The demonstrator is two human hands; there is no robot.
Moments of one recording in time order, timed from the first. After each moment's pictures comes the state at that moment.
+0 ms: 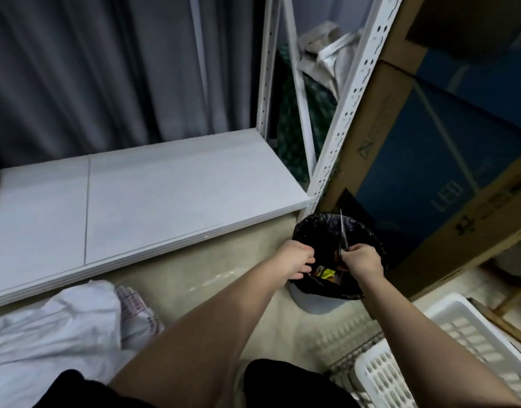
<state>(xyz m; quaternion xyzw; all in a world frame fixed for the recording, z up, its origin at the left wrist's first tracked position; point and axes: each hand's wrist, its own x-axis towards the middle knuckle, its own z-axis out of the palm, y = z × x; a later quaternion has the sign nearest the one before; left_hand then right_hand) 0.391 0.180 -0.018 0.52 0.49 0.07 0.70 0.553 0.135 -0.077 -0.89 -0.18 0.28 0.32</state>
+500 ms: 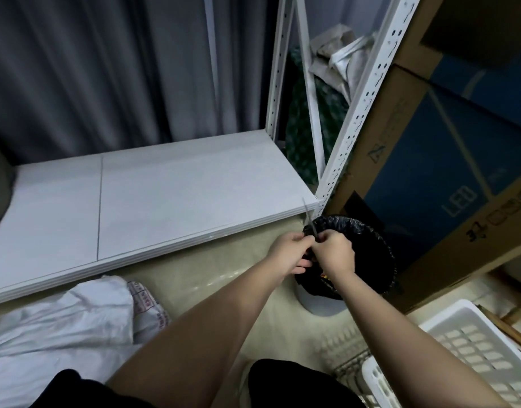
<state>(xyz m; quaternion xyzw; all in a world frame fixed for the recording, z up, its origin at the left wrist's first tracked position) 0.370 0.190 -0.021 0.51 0.49 0.16 0.69 0.469 0.162 -0.032 -0.87 -0.33 0.23 0.28</state>
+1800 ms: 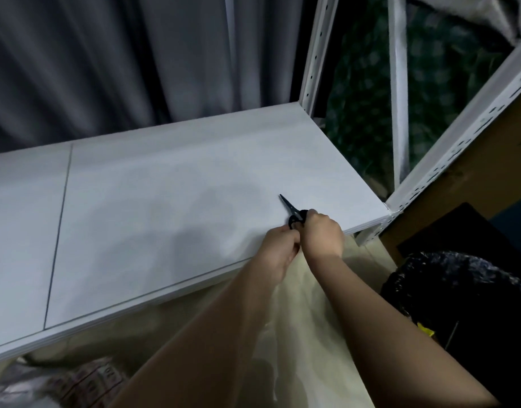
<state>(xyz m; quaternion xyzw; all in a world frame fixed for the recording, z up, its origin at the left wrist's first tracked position) 0.363 0.418 -0.175 0.31 0.52 0.28 0.75 0.449 0.416 -0.188 -0.85 -0.52 0.09 0.07</state>
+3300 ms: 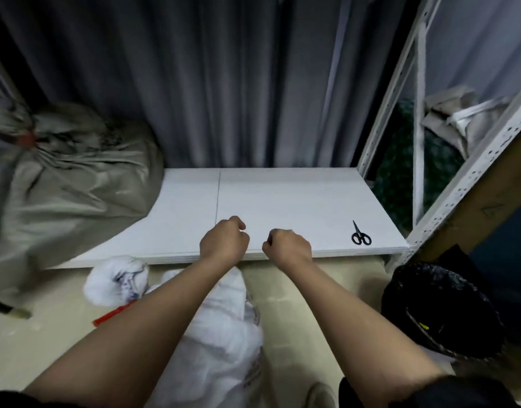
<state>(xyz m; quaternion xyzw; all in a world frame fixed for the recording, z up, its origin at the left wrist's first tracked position) 0.073 0.212 0.045 0.63 0.74 0.17 0.19 0.202 0.224 0.021 -0.70 -0.69 0.15 0.04</state>
